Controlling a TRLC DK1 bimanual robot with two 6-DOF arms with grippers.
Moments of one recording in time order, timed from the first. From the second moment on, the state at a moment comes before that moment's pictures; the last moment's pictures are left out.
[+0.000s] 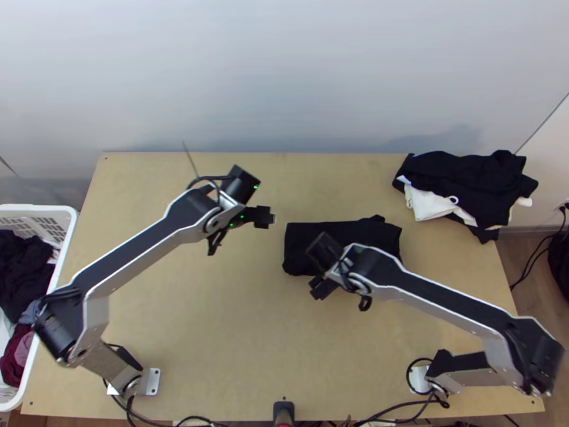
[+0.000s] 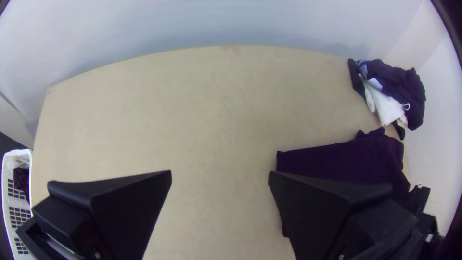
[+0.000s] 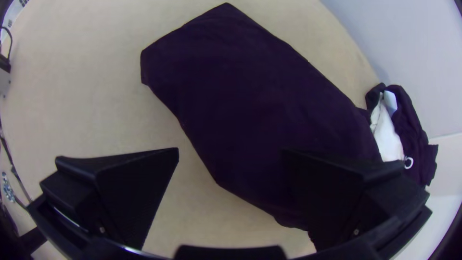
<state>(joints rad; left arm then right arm) -0.65 1.71 1.57 -0.81 -0.25 -0.50 0.94 1.51 1.12 -0.82 0.34 0.16</state>
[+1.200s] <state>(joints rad) -0.60 1.62 1.49 -0.86 -0.25 -0.48 0.74 1.79 1.11 -0.58 0.30 0.09</state>
